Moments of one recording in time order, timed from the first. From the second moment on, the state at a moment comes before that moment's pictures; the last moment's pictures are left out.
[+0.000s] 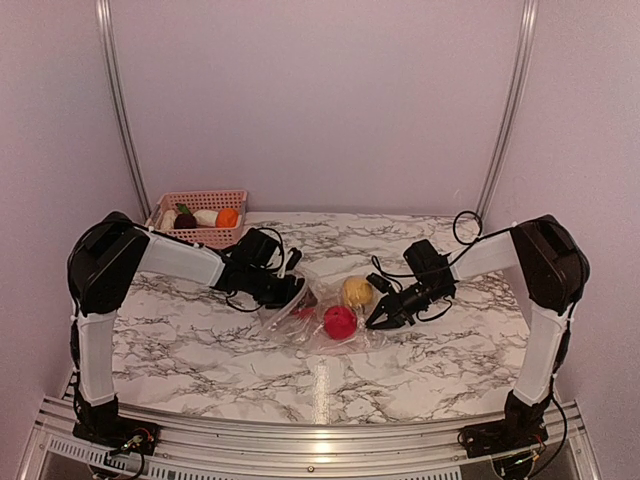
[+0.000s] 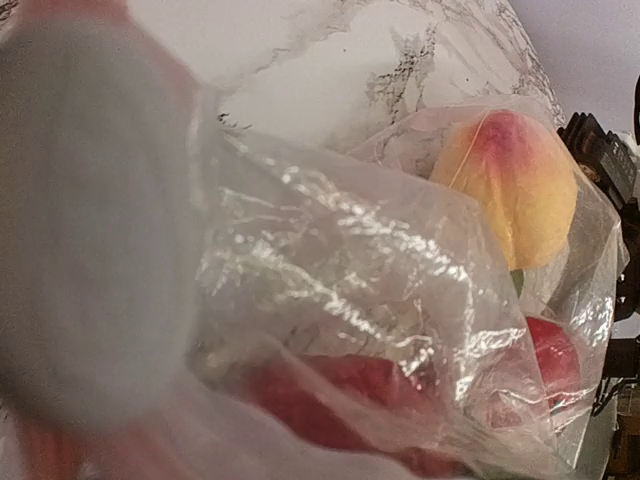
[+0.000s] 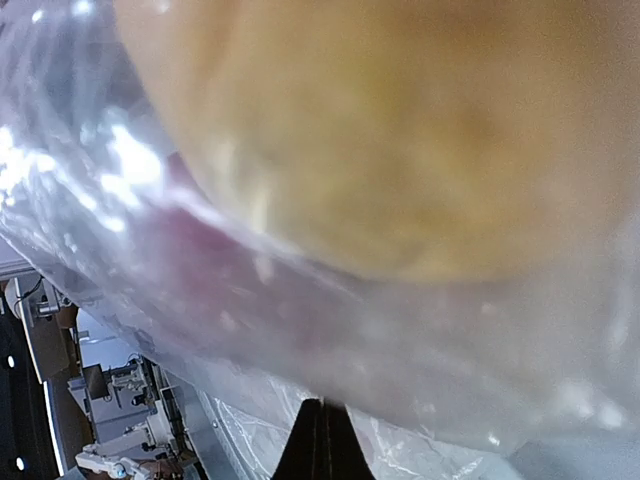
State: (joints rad) left arm -0.69 2.08 1.28 -0.03 0.40 -0.47; right arm 0.42 1.94 1.06 -0.40 -0.97 0.21
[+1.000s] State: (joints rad) left arm -0.53 1.80 1.02 -0.12 0.51 -0.33; right arm 0.42 1.92 1.01 -0.33 -0.96 0.26
